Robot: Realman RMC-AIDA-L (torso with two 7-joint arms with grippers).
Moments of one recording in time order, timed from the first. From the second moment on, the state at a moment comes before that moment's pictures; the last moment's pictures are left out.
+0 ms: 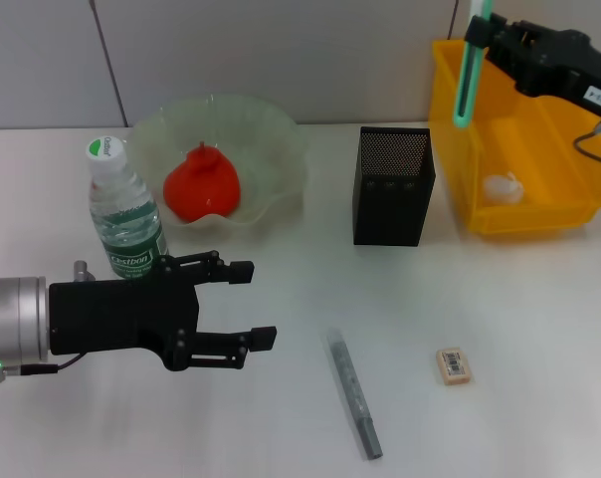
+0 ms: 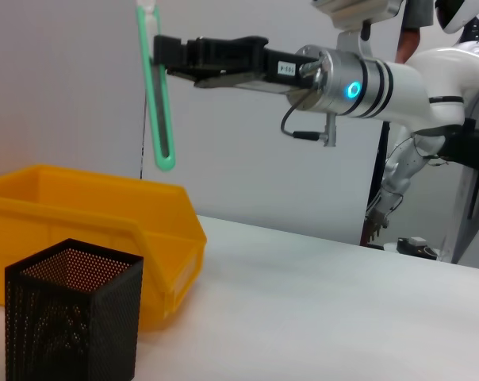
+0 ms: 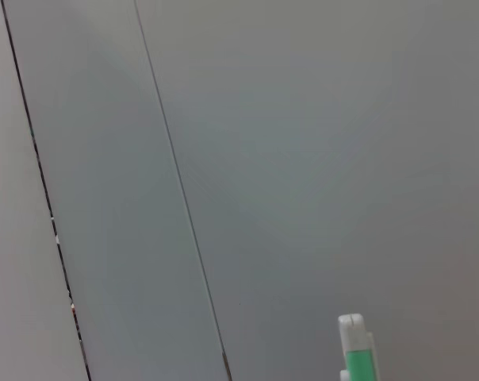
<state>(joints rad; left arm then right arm) -0.50 -2.06 0.84 0.69 1.90 1.65 -1.25 0.56 2.05 2.34 0.71 1.71 -1.27 1.43</state>
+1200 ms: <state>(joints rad) -0.49 -2.06 0.84 0.68 1.90 1.65 -1.22 0.69 2.07 2.34 0.47 1.75 -1.10 1.23</state>
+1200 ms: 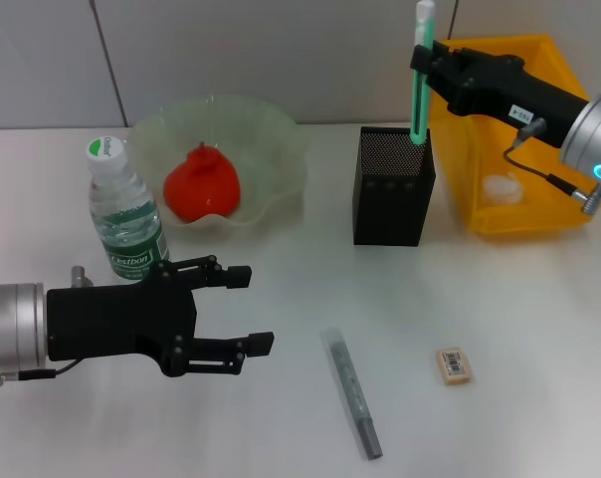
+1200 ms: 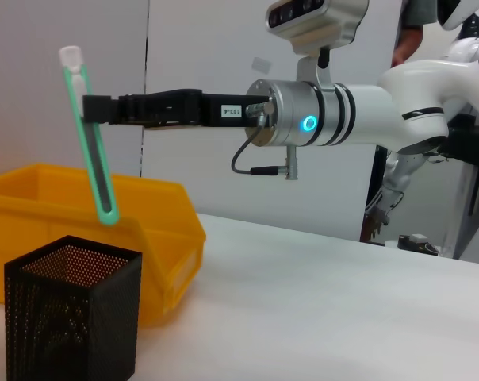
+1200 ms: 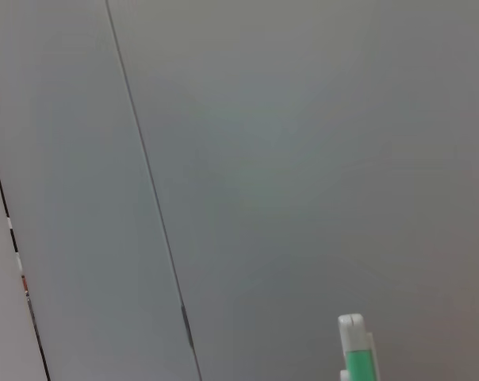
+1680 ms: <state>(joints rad) -0.48 -2.06 0.84 0.68 1.90 1.64 -1.21 0.74 2.08 2.33 0.42 1.75 -1.00 1.22</state>
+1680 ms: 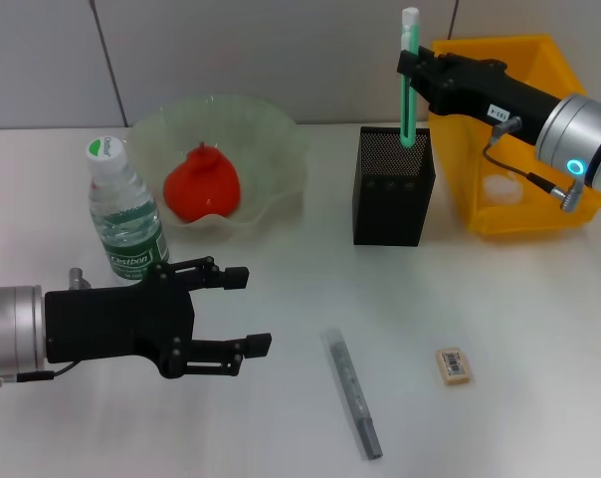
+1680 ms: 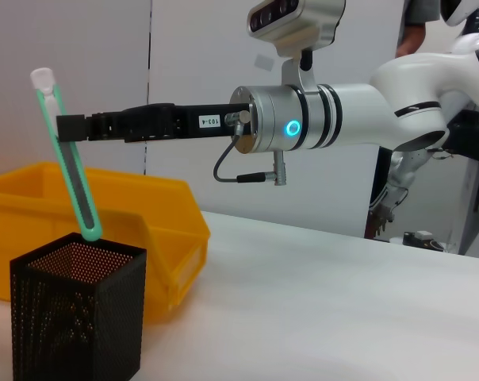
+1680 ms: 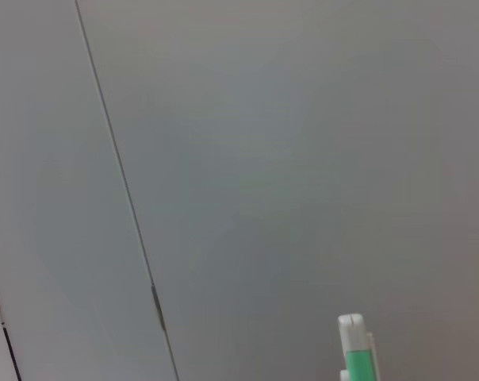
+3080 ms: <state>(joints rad) -0.48 -2.06 0.84 0.69 1.89 1.65 -1.21 0.72 2.08 2.34 0.40 1.82 -1.03 1.23</state>
